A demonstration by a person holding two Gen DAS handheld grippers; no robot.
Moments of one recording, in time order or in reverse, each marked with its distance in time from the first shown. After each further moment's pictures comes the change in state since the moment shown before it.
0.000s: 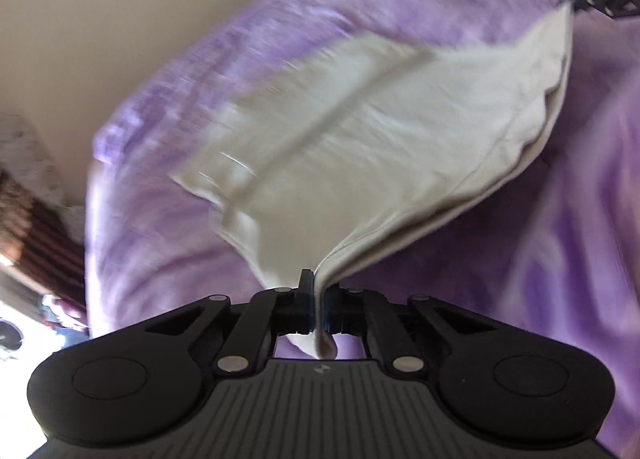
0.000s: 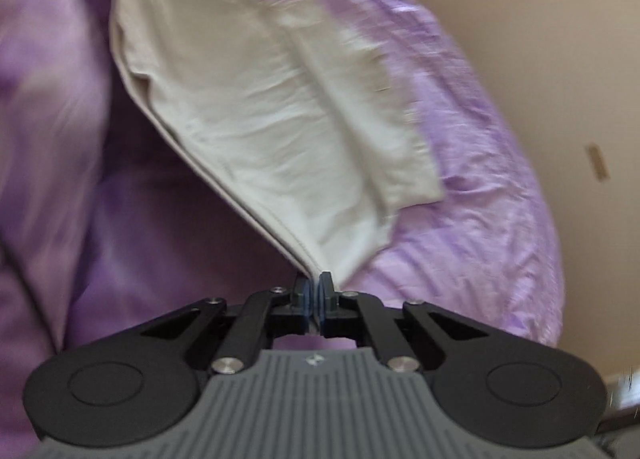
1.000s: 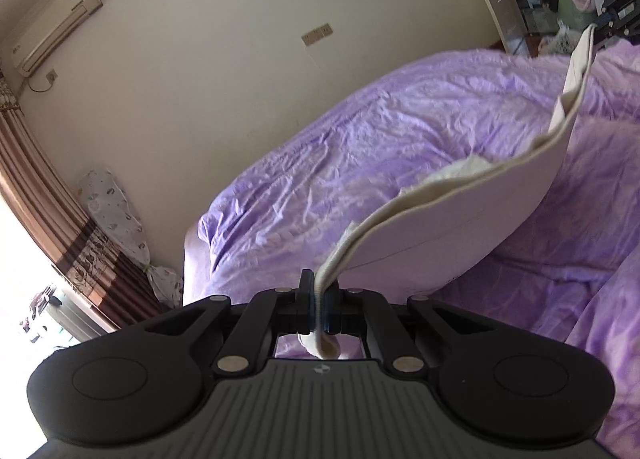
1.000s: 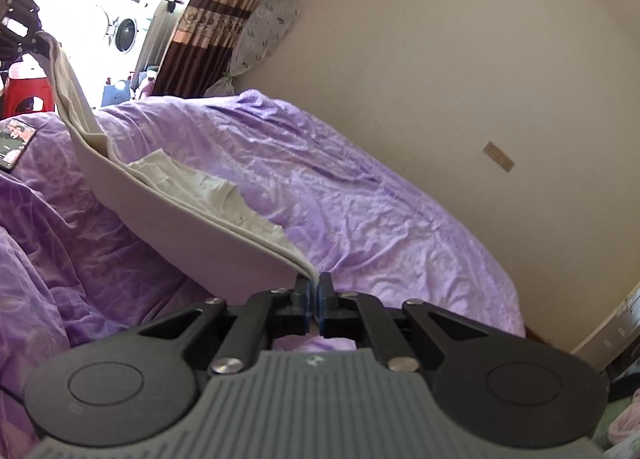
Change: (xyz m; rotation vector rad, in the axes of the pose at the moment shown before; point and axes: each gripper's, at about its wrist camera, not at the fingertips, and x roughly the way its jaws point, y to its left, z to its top) left arm -0.073 0.026 0.058 -0.035 -0.224 0.229; right arm -0.102 -0.067 0.029 0.339 -0.266 -0.180
